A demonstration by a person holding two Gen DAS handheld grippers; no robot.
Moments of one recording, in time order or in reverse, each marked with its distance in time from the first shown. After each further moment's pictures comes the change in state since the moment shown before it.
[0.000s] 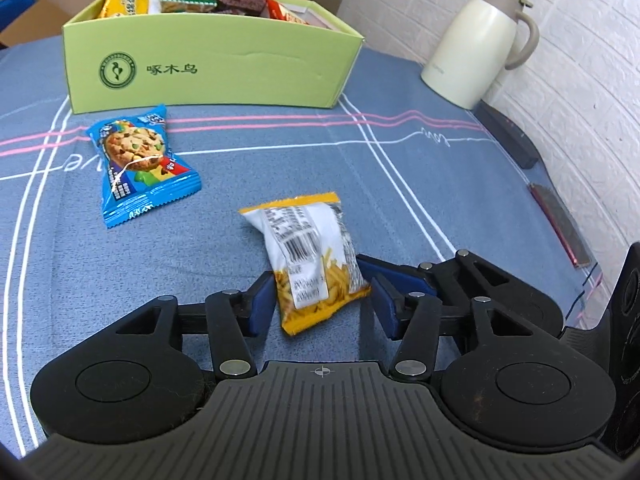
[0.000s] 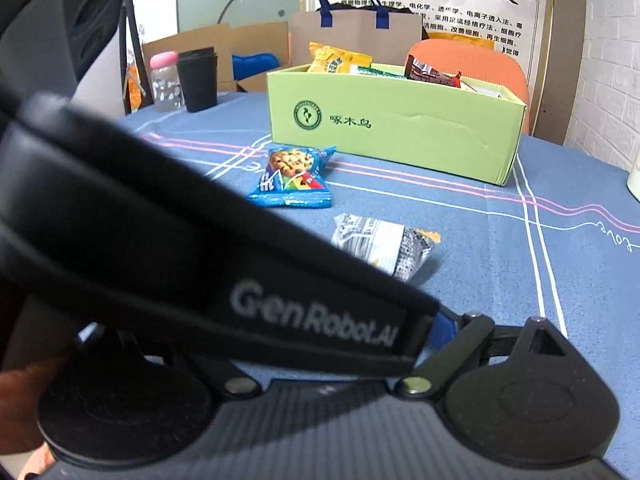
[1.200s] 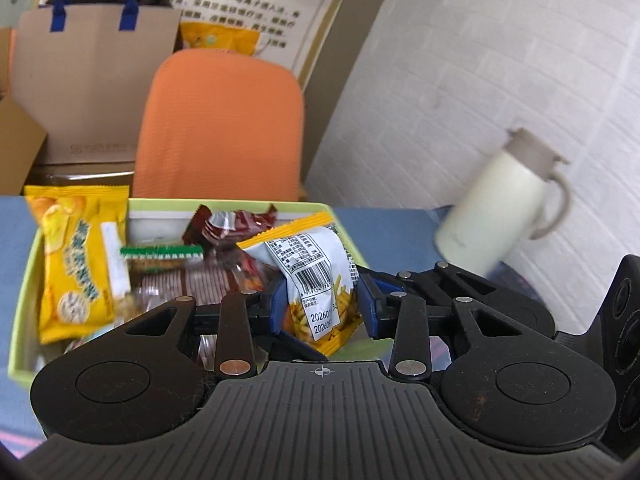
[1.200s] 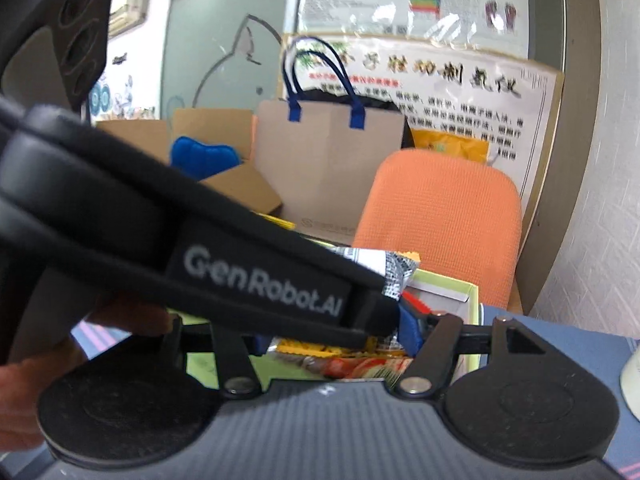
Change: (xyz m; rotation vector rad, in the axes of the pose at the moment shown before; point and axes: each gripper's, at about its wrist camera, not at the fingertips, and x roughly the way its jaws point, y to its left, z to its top) left arm 0.040 0.051 0.225 0.000 -0.212 -0.053; right arm 0.092 -0.113 0.188 -0.073 -0.203 -0.023
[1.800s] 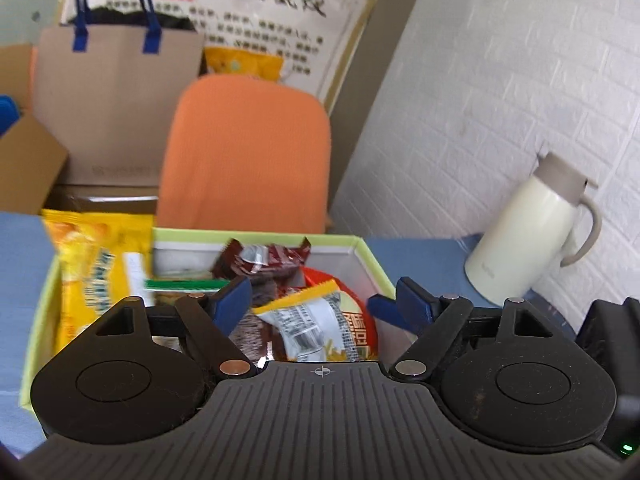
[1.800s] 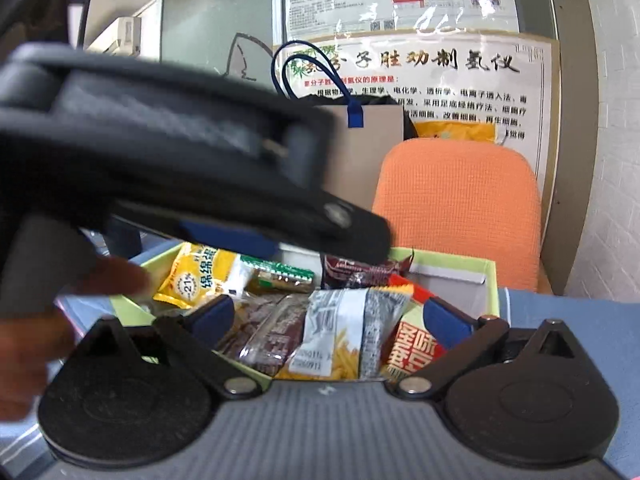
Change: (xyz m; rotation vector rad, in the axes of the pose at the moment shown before) left arm -0.013 0.010 -0.005 -0.003 -0.118 0.070; right arm 0.005 -0.010 -0.025 0.082 -0.103 0.055
